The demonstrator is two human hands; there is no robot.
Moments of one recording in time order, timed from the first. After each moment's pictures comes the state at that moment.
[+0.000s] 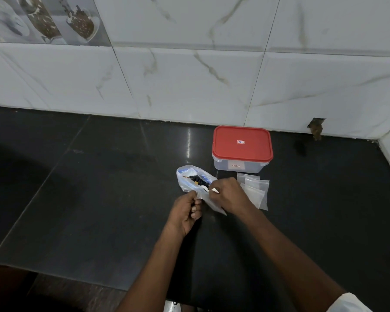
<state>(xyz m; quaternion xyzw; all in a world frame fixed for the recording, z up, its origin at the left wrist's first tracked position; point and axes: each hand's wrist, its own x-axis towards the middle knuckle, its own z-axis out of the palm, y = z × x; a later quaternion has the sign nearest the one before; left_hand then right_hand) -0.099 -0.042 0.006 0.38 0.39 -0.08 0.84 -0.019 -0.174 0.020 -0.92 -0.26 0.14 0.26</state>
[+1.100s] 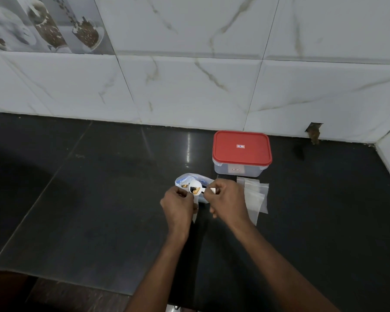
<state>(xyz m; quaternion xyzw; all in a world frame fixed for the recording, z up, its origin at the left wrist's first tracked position) -0.109 -0.046 0.038 0.72 0.42 0.15 0.53 -0.069 -0.159 0.074 -0.84 -0.07 0.11 0.52</state>
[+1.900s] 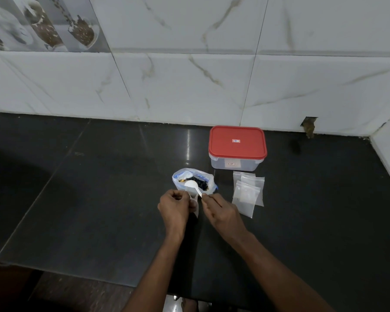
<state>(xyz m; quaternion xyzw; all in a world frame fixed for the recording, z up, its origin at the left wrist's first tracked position) -0.126 -0.053 0.025 0.67 0.44 0.13 0.59 -0.091 -0.187 -0.003 -0.83 -0.39 -0.24 0.31</state>
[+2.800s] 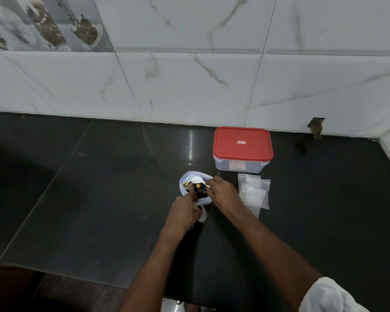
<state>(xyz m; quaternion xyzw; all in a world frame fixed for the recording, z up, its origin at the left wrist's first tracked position) -0.110 -0.035 0.020 0.90 0.24 -0.15 0.33 -0.021 -0.155 -0.015 -0.92 -0.33 0.01 0.22</state>
